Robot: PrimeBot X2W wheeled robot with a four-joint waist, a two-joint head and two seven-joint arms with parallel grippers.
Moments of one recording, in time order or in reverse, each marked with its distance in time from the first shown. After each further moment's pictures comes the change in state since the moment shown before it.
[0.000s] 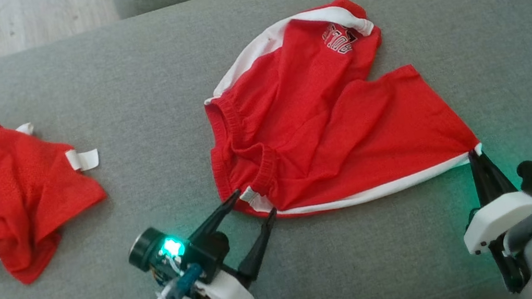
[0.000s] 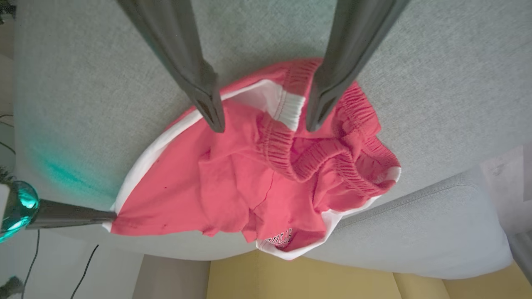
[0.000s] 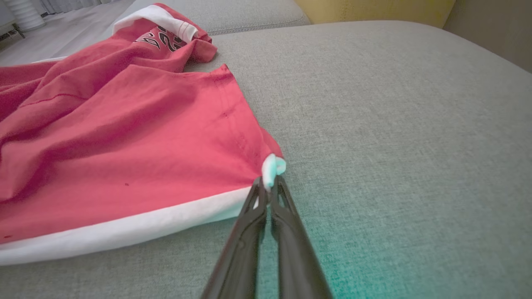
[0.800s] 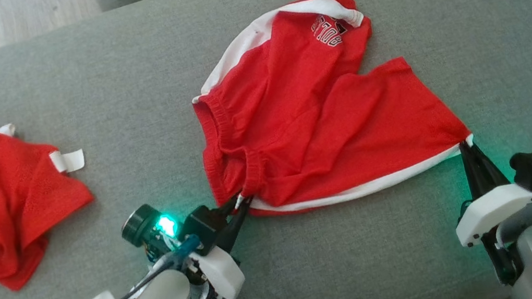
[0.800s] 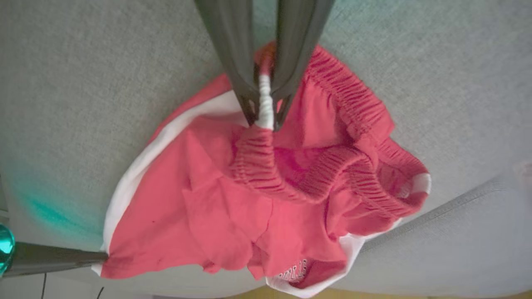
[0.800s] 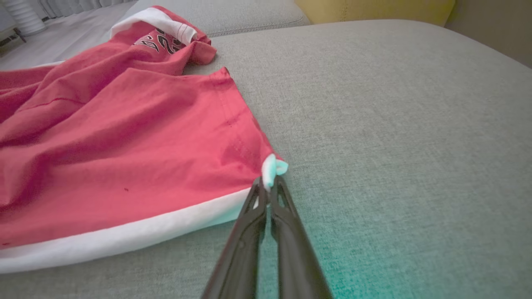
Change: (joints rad) left arm -0.177 0.046 -0.173 0.159 -0.108 0.002 0.019; right arm -0.027 0.000 0.034 0.005 0.026 0.000 -0.013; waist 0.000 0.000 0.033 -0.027
